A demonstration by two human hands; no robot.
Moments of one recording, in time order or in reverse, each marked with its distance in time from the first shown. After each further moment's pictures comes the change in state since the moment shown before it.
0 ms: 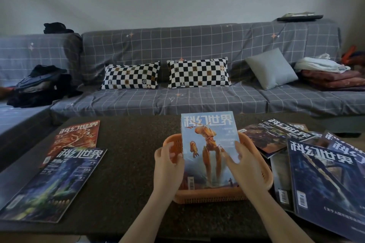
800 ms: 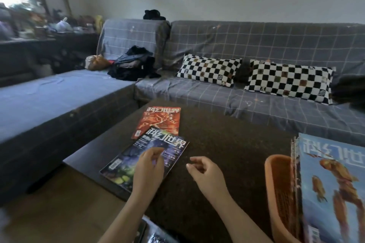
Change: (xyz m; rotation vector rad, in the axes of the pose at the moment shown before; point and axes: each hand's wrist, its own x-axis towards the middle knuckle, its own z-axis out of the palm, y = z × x) left_hand 0.054 -0.167 -0.217 0.079 0.396 -0.116; right_hand -0.055 -0.152 0.272 0.171 -0.652 -0.137
